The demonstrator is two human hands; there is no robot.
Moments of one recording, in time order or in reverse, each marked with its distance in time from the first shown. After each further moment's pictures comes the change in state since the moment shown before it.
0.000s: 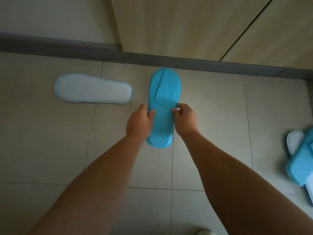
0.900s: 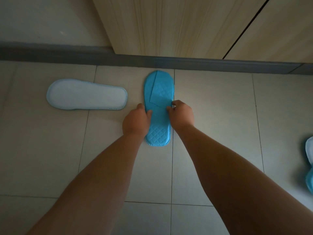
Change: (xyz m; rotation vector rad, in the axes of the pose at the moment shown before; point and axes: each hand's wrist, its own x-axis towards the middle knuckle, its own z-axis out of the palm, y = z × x) left_hand 0.045 -0.006 0.030 0.368 -0.010 -0.037; right_hand 0.059 0.009 0.016 -0.216 -0.029 -0.010
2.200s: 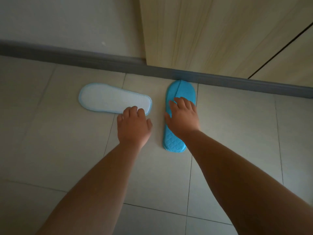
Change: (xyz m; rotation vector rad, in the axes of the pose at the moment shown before) left_hand -0.015 -0.064 -0.049 0.306 0.207 0.056; right_hand -0.012 -0.058 0.023 -0.599 0.061 -0.603
